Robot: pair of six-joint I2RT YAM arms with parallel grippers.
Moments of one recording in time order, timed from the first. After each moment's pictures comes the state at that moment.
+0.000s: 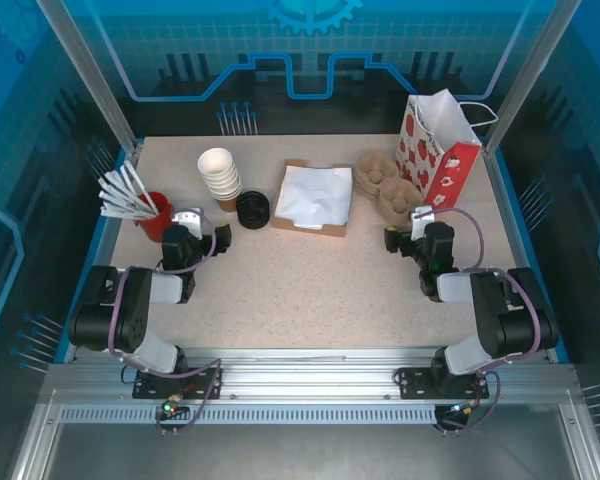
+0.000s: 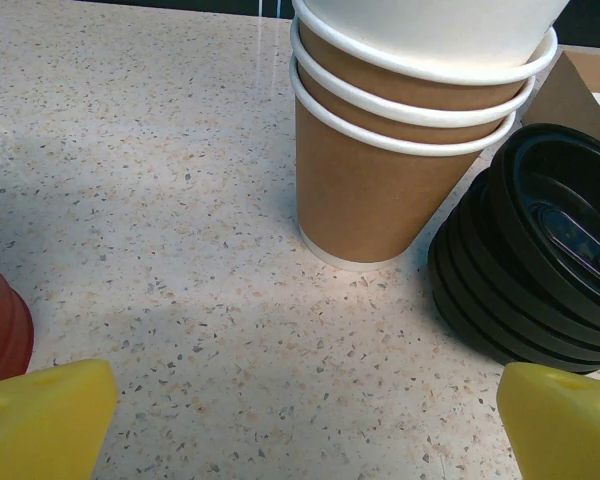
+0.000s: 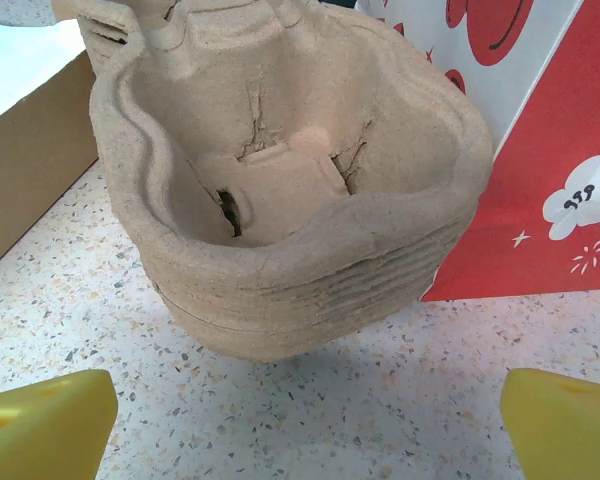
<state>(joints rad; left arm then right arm) 0.01 1.54 0.37 0.78 0.05 -0.11 0.08 1.51 0.40 0.66 0.03 -0.06</state>
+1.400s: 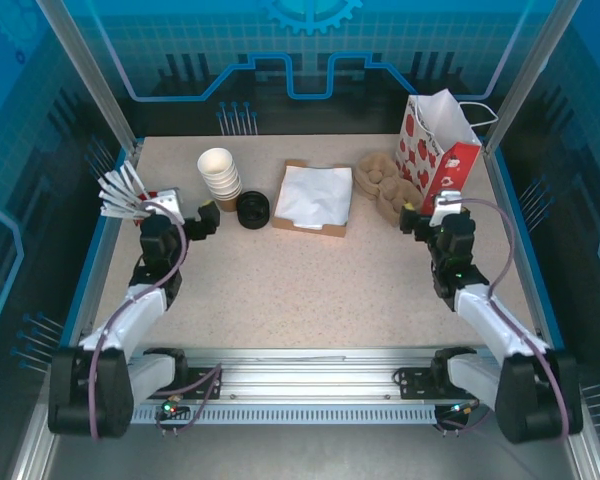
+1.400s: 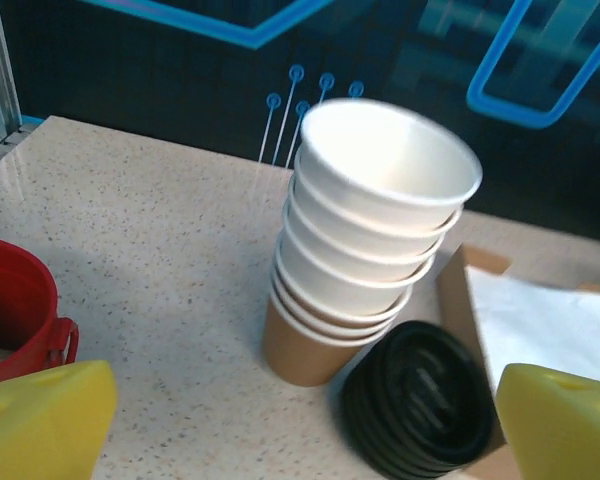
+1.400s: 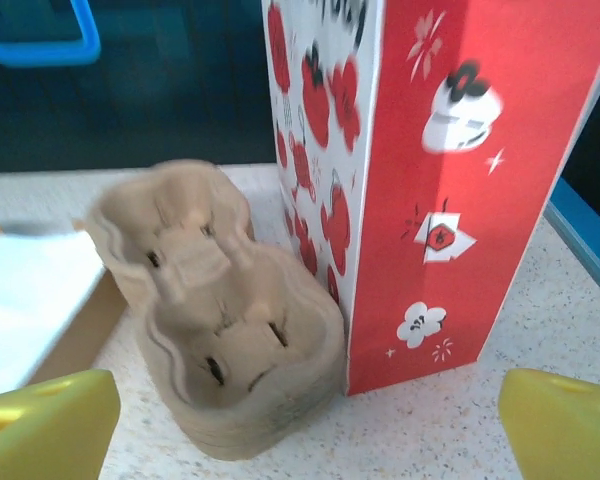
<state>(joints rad) 0.01 1.04 0.48 0.33 0.03 -0.32 0.11 1.01 0.51 0.24 0.17 0.09</state>
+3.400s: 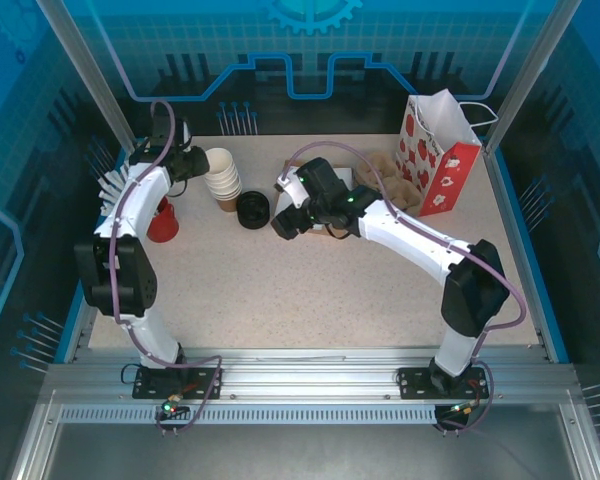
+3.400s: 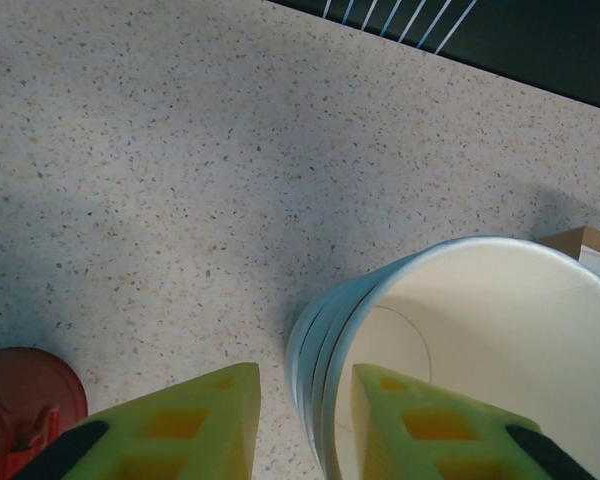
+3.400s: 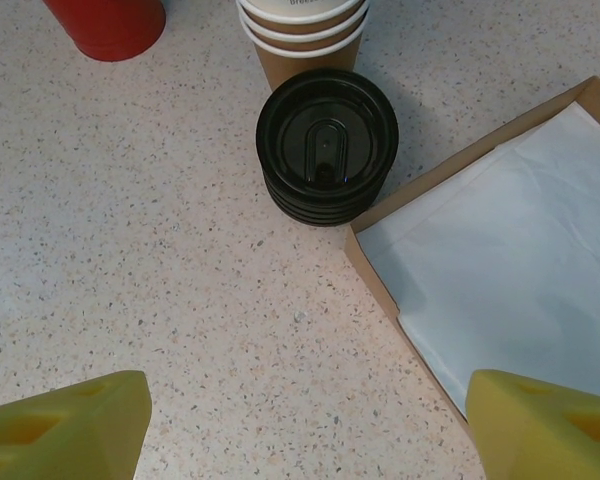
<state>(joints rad) 0.04 1.79 1.61 -0.66 0.01 -0.32 0.74 1.76 1.53 -0.56 -0.07 -0.04</state>
